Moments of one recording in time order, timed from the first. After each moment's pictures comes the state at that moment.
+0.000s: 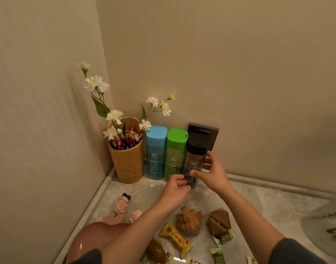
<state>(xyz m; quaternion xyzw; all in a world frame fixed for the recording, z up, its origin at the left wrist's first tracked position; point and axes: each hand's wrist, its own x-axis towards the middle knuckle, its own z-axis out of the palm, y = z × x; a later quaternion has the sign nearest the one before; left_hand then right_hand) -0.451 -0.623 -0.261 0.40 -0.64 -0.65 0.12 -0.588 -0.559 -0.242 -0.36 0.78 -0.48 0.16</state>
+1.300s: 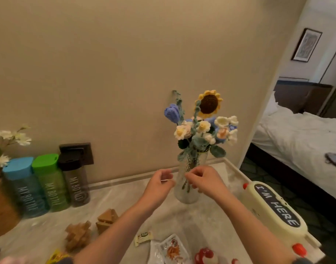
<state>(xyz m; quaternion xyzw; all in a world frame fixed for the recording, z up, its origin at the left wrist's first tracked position) -0.556 -0.386 -0.166 0.14 -0.74 -0.66 0.09 -0.623 -0.234 -0.130 -0.15 0.90 -0.41 0.07</state>
